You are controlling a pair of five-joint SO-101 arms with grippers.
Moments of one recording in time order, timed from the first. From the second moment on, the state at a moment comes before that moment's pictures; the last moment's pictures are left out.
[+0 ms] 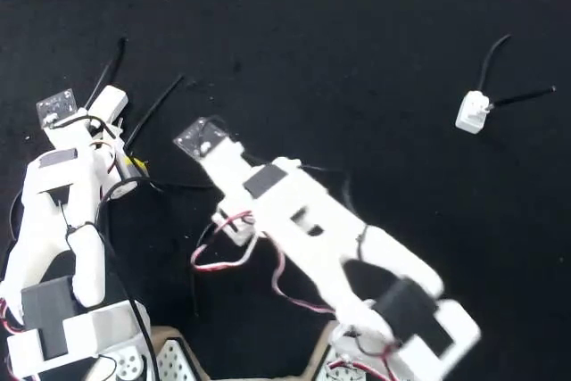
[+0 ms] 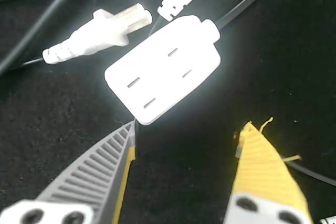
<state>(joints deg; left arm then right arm) -23.4 -11.9 43.6 47.3 6.9 -39.6 -11.4 38.9 61.2 6.1</state>
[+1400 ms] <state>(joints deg) -23.4 -11.9 43.6 47.3 6.9 -37.9 2.2 37.8 38.9 -22.5</state>
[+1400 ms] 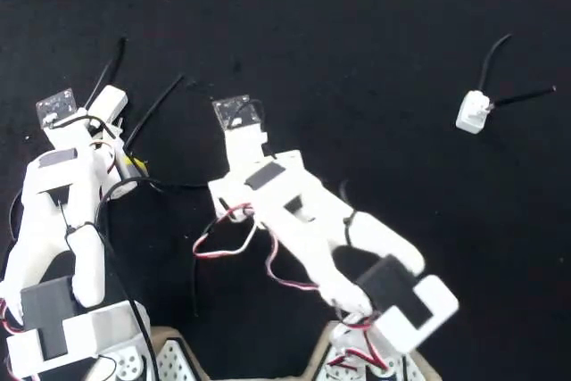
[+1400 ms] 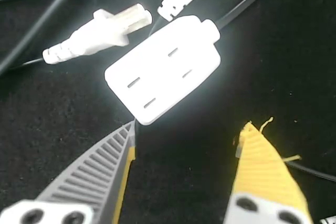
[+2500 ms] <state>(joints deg) -25.9 -11.9 43.6 47.3 6.9 -33.0 -28.3 29.9 55.3 -5.2</state>
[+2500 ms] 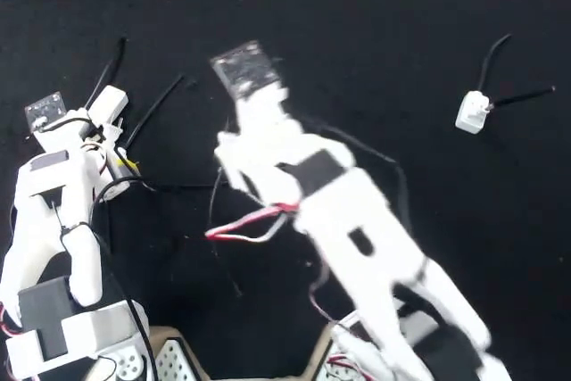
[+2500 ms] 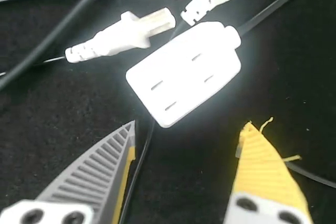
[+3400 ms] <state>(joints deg) -25.9 -11.9 43.6 47.3 6.9 -2.5 -0.2 32.9 53.8 42.7</state>
